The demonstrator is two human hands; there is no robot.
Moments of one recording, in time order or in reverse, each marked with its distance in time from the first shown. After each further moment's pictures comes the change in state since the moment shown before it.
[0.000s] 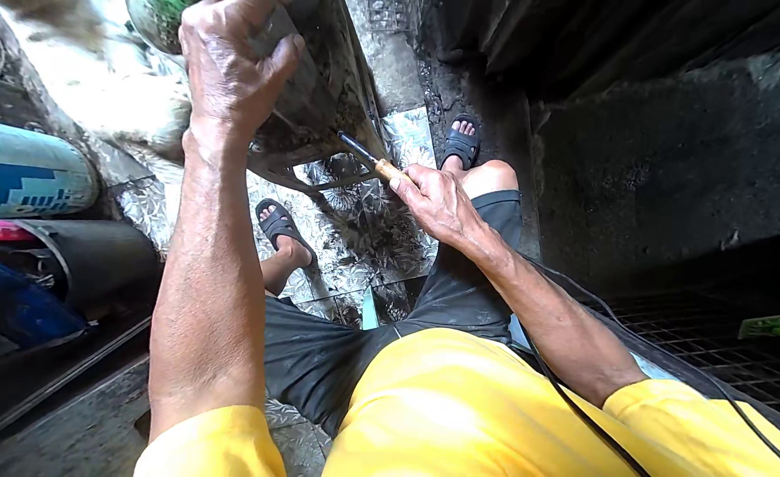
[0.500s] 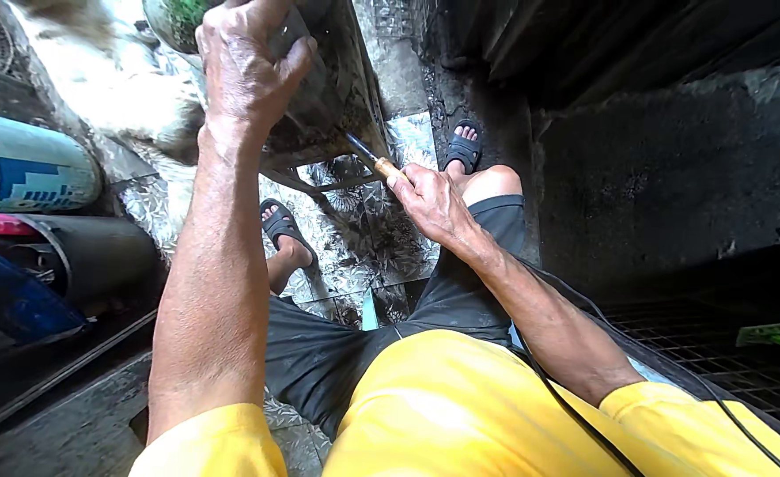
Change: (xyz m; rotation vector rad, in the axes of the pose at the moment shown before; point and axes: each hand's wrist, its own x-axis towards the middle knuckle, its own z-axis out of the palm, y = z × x) left_hand 0.002 0.004 0.001 0.074 -0.022 -0.061; right_hand 0.007 -0.011 0.011 -0.057 0.025 0.058
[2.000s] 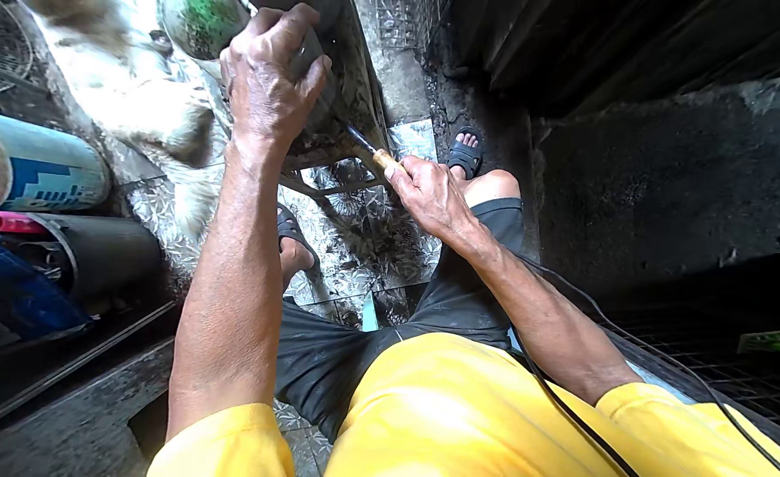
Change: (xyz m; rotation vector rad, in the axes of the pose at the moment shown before) left_hand -0.010 0.006 0.010 0.023 0.051 -0.017; right_hand 0.005 -0.016 -0.009 -0.036 0.038 -0.019
